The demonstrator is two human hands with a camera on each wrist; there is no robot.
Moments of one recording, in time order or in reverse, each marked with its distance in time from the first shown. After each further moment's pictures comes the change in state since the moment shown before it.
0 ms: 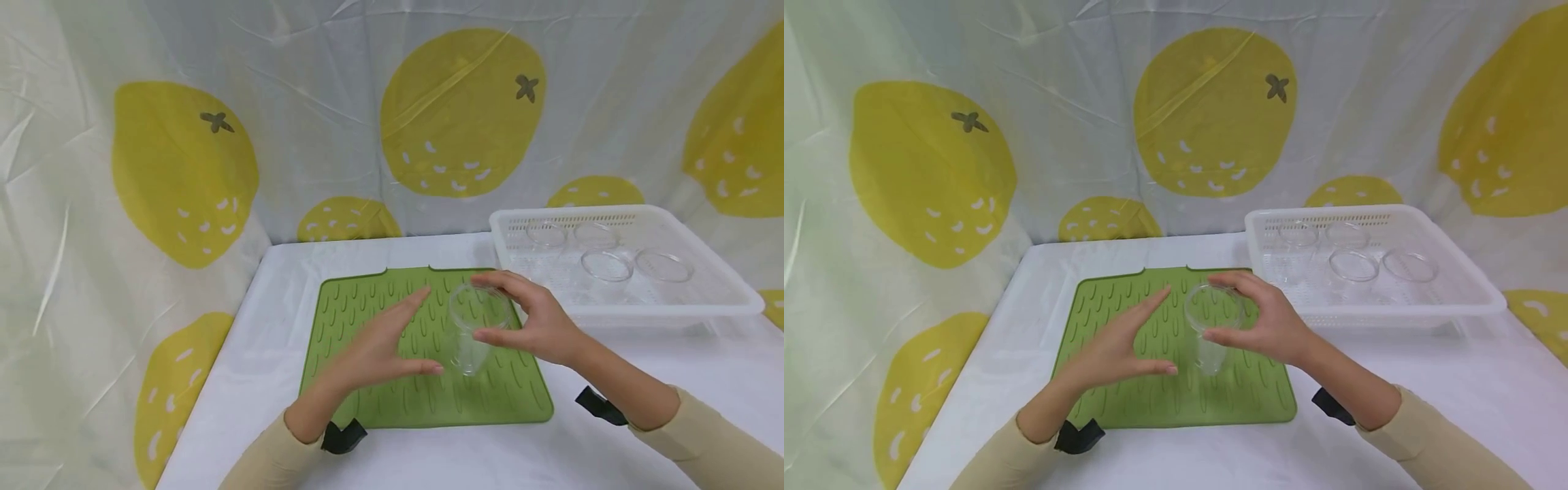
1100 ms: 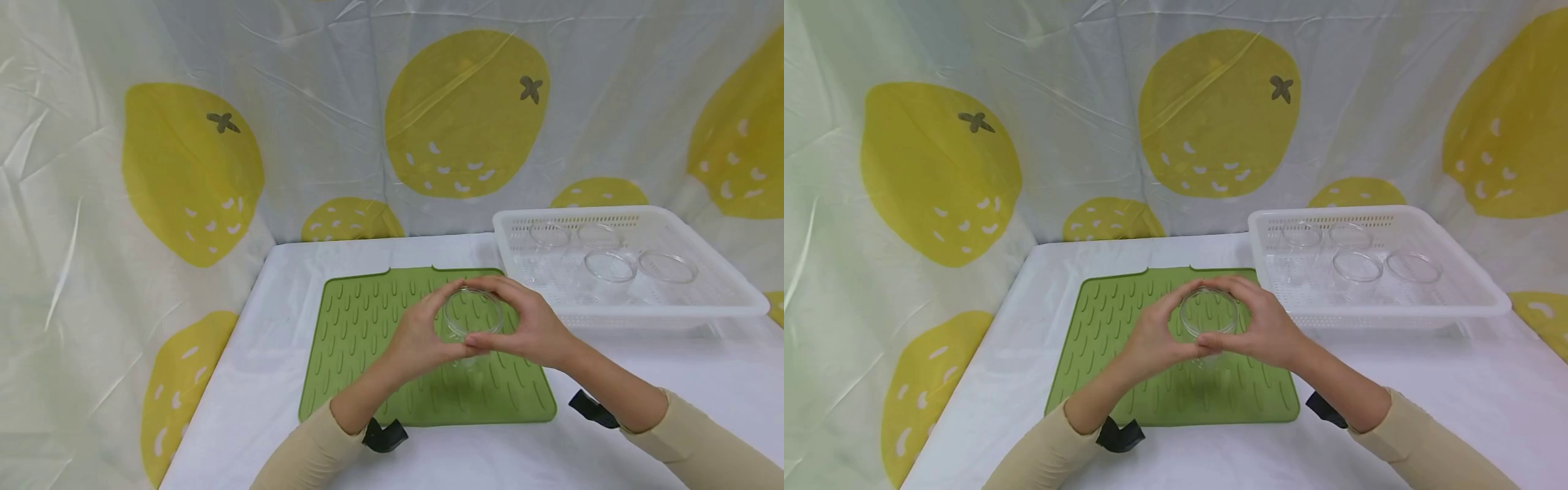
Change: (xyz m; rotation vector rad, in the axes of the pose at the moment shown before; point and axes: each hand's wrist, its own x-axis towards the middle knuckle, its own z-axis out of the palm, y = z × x) left_hand 0.032 0.031 0.031 -0.199 0.251 -0.069; right_hand 0.001 0.002 0.012 -0.036 0.003 -0.002
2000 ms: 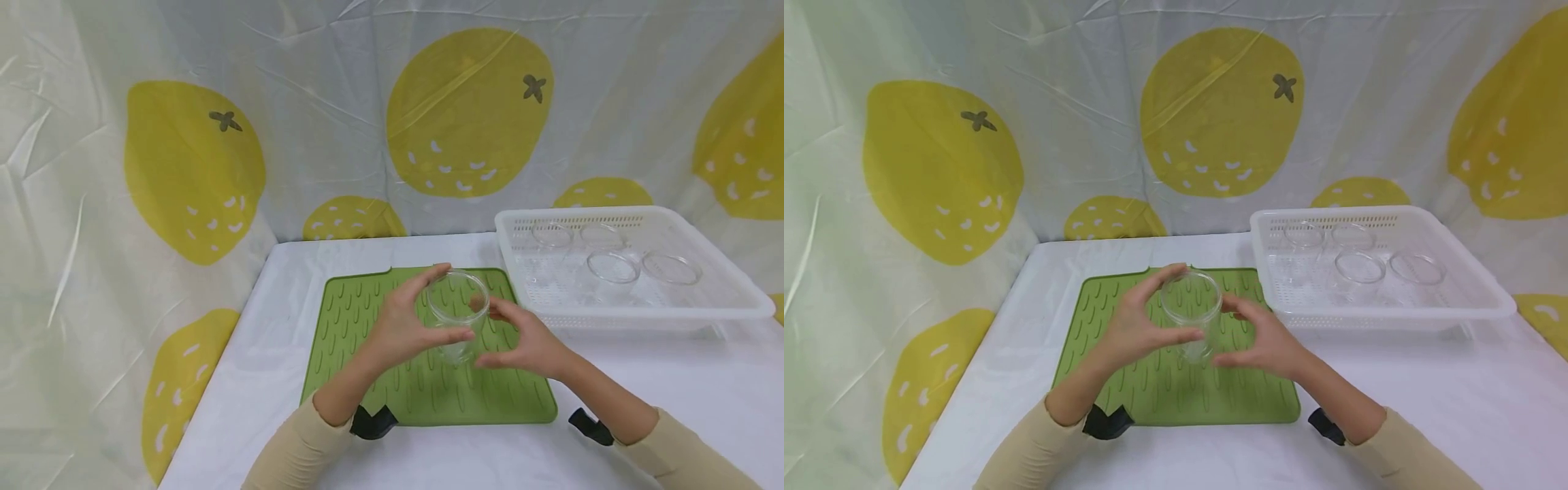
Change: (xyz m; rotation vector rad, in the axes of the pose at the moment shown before) left_hand 0.004 0.008 -0.029 -0.118 0.045 0.018; right_hand -0.022 0.041 0.015 0.111 -0.116 0.137
